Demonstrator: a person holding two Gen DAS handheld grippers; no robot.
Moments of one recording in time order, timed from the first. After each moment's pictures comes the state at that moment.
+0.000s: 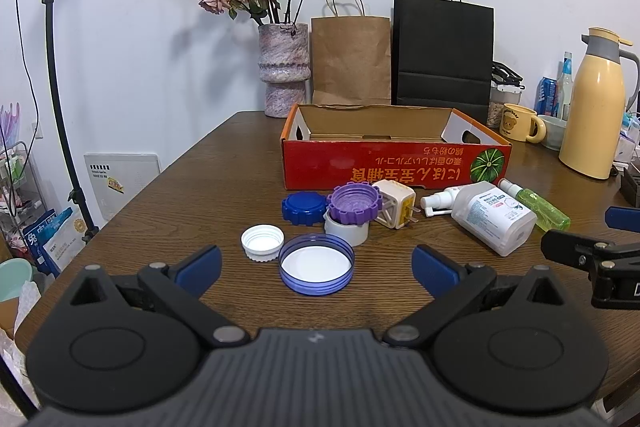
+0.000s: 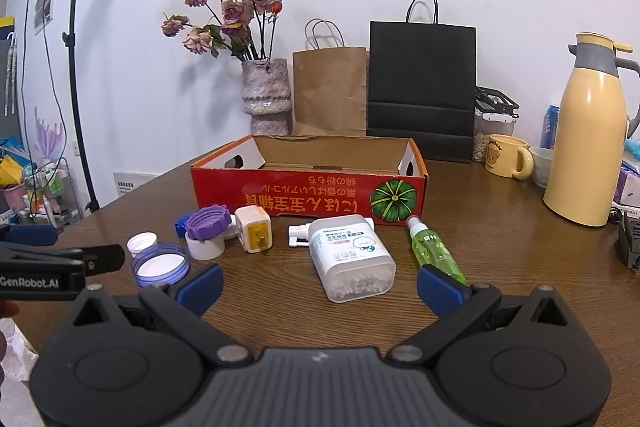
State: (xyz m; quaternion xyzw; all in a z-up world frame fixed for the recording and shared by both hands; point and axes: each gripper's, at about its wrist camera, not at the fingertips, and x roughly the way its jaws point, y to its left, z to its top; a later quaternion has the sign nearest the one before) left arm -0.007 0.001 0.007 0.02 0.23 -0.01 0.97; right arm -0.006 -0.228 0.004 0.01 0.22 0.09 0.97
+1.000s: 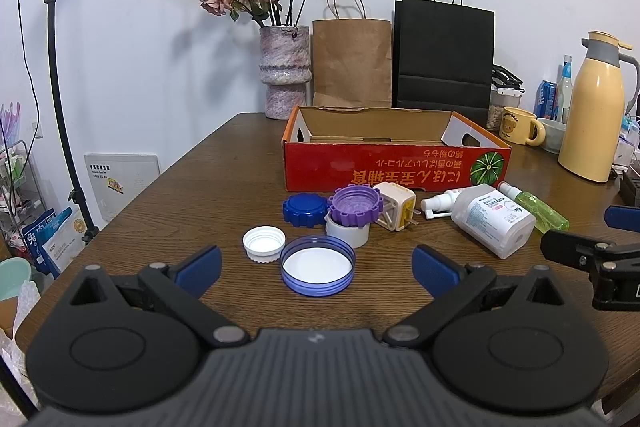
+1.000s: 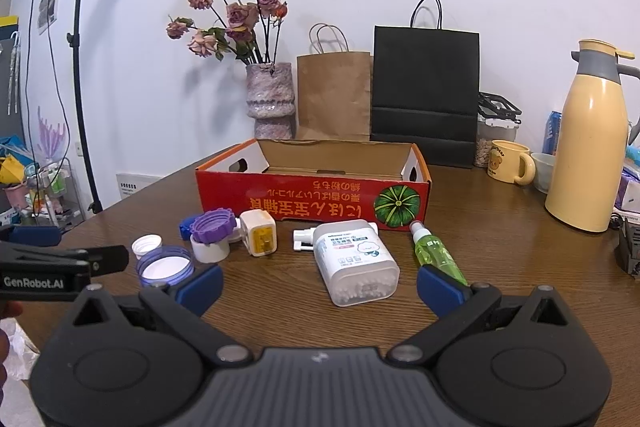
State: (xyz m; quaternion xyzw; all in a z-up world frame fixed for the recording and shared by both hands) left arm -0.008 0.001 0.010 0.01 0.23 -0.01 0.97; right arm -0.011 -0.226 0.008 0.01 0.21 0.09 0.97
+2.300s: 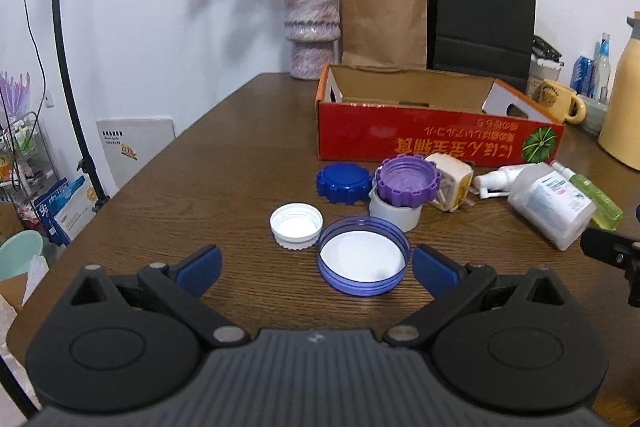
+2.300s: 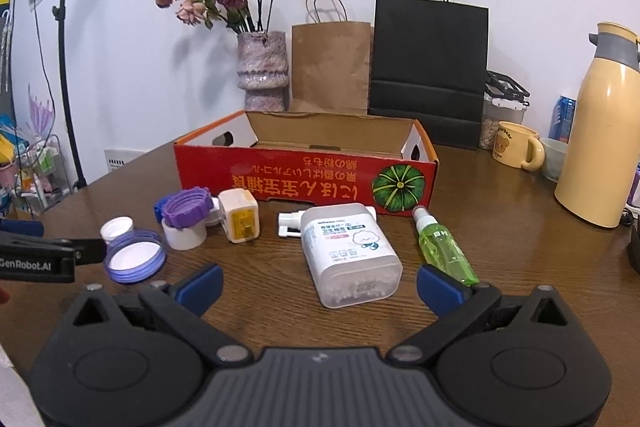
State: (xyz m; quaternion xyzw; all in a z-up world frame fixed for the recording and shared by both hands) left arm 0.052 0.018 -0.017 0.01 0.29 0.03 0.96; right arm 0.038 -0.220 -0.010 -0.01 0.25 0.08 0.96
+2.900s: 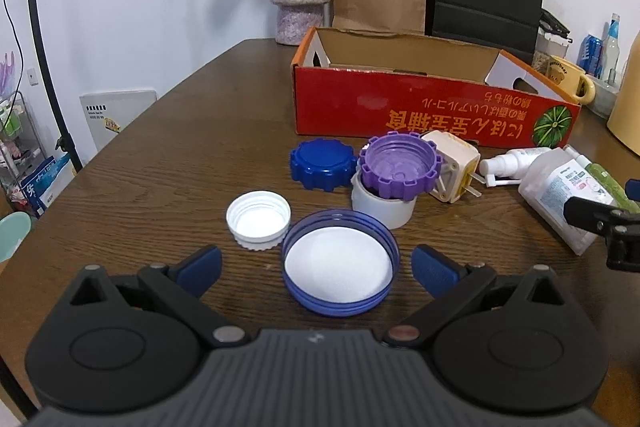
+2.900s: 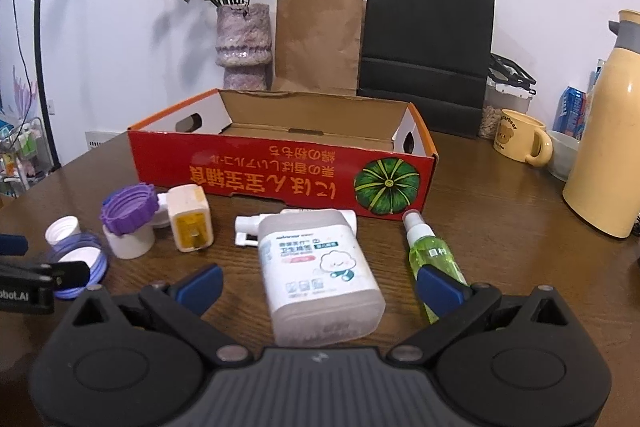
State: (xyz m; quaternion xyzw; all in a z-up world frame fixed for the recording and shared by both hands) left arm 0.096 0.004 -0.042 0.00 0.34 0.02 0.94; right arm 0.106 -0.228 -0.026 -0.03 0.28 0.07 0.96
